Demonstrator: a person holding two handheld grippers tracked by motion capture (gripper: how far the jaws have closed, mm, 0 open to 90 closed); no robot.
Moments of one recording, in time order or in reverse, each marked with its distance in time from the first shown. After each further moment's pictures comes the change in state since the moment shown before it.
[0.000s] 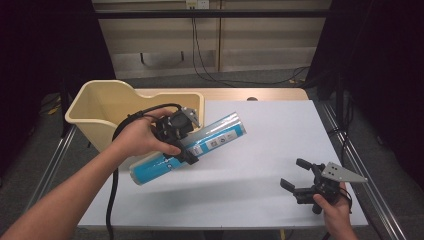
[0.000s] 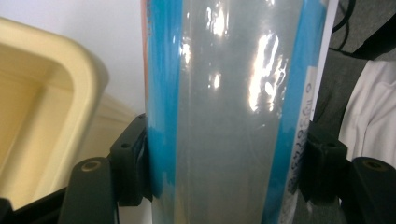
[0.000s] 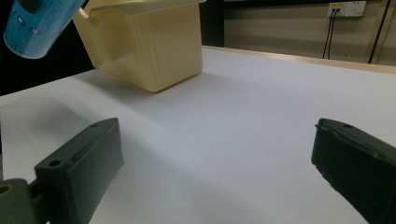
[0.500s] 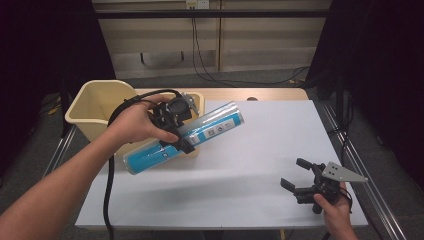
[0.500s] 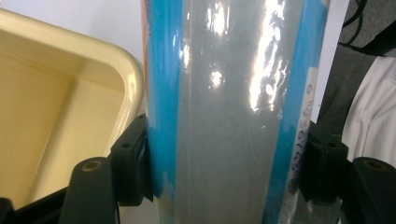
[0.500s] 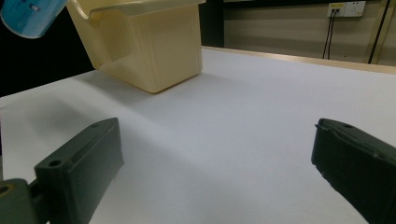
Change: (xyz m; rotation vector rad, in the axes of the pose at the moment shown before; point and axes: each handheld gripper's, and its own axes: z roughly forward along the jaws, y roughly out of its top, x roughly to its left) left arm 0.009 0.014 -0.023 0.050 0.036 -0.004; right arm -0.001 0.000 0.000 -0.002 0.001 0.003
